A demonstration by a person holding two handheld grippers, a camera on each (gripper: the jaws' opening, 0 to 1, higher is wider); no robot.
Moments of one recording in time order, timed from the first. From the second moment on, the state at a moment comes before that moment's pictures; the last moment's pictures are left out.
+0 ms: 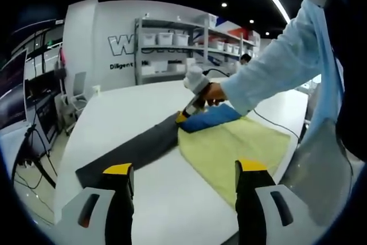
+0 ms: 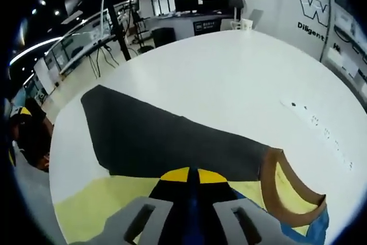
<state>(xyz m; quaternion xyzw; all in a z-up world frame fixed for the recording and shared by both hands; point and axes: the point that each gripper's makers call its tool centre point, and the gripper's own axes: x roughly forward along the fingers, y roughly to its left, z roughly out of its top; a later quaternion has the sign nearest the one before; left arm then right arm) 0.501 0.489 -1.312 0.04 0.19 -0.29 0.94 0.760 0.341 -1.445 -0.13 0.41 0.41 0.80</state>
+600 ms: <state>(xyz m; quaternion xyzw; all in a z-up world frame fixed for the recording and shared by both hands) 0.506 0.475 -1.303 0.04 0.17 -0.31 0.94 0.752 0.338 -1.393 -0.10 0.35 0.43 0.82</state>
